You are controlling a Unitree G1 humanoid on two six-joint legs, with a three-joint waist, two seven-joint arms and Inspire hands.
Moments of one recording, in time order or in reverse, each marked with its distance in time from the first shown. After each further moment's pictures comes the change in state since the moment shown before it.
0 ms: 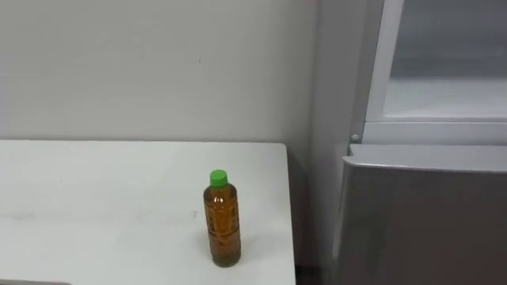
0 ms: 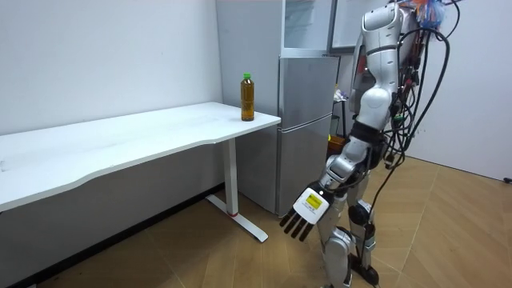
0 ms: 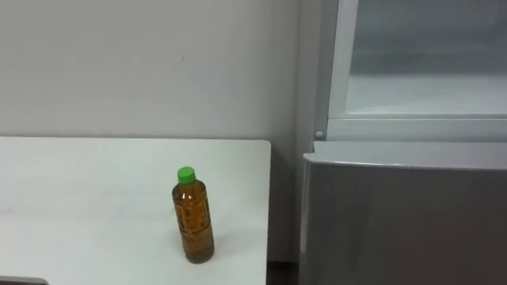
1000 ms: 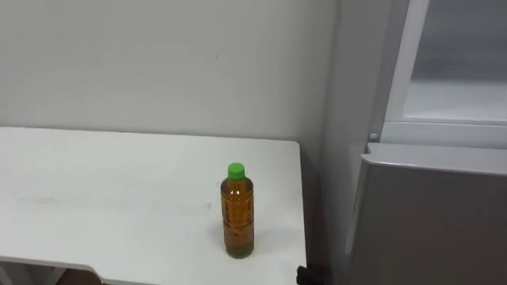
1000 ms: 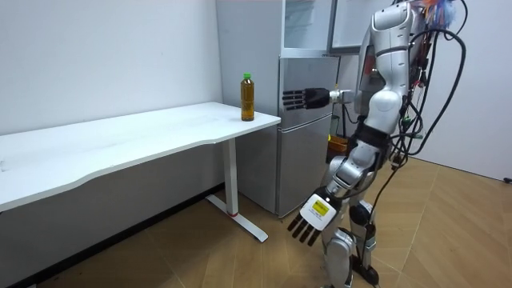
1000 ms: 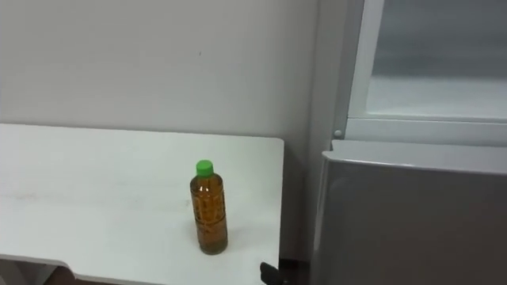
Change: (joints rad) left arm -0.017 0.049 0.000 0.014 0.068 0.023 -0.136; right arm -0.023 -0.042 0.108 -0.942 0.041 0.001 0.274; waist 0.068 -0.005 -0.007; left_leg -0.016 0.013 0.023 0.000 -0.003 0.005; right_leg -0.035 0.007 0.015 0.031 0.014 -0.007
